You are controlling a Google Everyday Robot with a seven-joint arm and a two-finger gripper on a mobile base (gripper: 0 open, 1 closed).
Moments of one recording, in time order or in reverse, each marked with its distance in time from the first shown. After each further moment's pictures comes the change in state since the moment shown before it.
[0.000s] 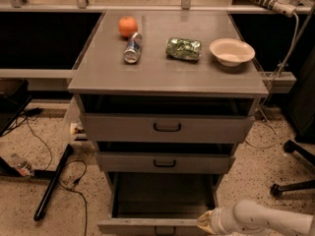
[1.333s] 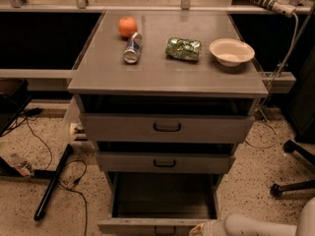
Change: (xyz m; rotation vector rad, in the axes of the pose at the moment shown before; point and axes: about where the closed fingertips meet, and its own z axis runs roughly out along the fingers) arm 0.011 0.042 0.064 -0.044 -0.034 -0.071
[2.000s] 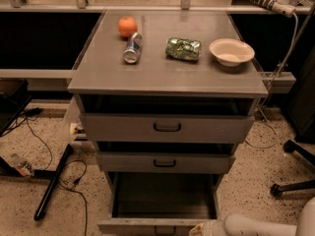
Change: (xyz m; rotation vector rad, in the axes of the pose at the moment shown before) arm 0.000 0.000 0.000 0.000 0.000 0.000
